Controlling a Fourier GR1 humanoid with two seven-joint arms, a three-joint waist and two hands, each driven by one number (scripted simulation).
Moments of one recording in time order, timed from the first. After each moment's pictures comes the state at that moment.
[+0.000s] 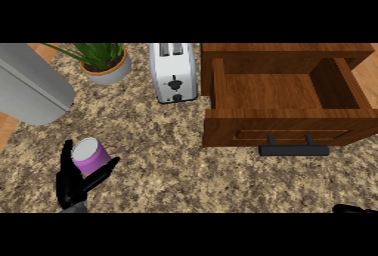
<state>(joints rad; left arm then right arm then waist) -0.09 0.09 0.19 -0.87 0.34 0.34 -0.56 0.13 -0.08 -0.28 -2.22 -0.11 0.10 0.27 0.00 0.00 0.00</state>
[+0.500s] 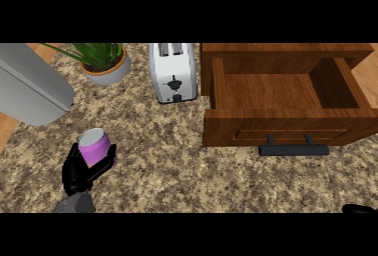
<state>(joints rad) -0.22 0.11 0.23 -0.69 0.36 0.21 -0.67 0.10 -0.10 -0.32 -2.24 -0.13 0.11 0.30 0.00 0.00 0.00</state>
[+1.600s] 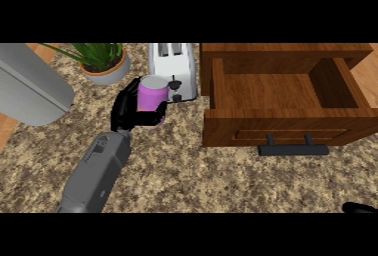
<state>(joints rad) -0.61 0.06 0.01 -0.74 0.22 0.10 -0.39 0.09 -0.10 -0.31 -2.26 -0.09 0.09 0.31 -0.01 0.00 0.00</state>
